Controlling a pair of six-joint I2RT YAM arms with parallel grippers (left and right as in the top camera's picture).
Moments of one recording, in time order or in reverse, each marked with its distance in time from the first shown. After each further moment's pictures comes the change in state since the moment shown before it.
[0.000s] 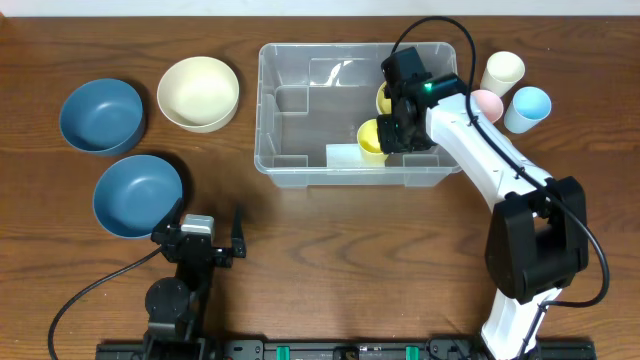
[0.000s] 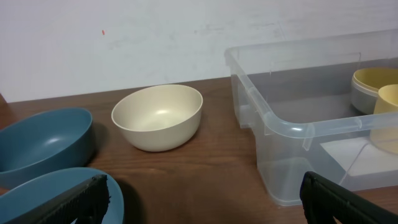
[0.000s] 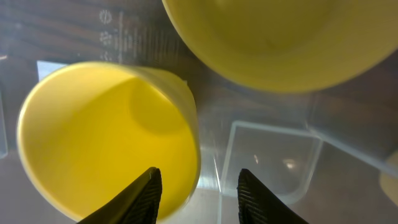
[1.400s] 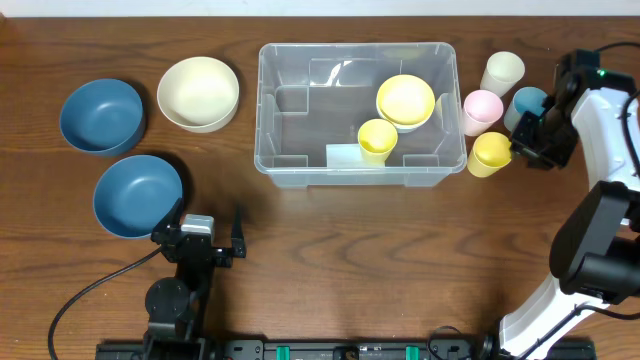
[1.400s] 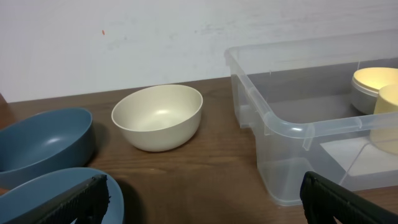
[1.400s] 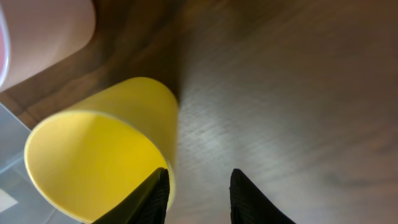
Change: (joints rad) left arm 0.000 0.000 0.000 0.000 0.000 0.000; right arm -0.609 -0.031 -0.048 -0.159 -0.069 0.076
